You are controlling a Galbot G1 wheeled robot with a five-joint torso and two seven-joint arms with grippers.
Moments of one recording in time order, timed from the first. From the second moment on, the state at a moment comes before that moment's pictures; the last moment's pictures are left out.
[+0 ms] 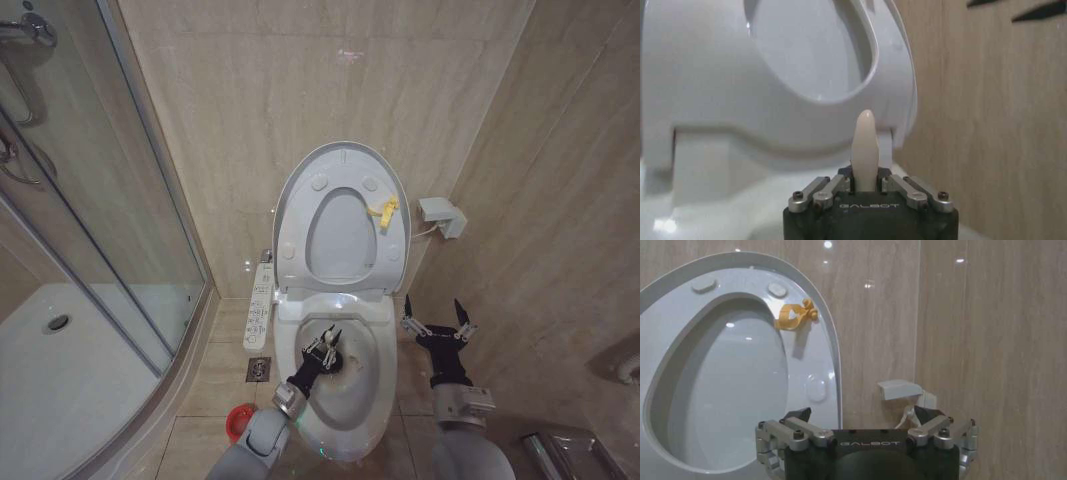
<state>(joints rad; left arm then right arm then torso) 0.94 -1.43 0.05 -1.25 -0.15 -0.54 0.16 -1.51 1.49 0.54 2.16 0.01 0.06 0.24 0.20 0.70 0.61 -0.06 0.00</state>
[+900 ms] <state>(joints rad) 0.83 -1.47 0.11 -1.17 -0.16 -0.52 0.21 -1.51 1.49 0.54 2.16 0.01 0.06 0.24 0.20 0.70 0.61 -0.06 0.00</state>
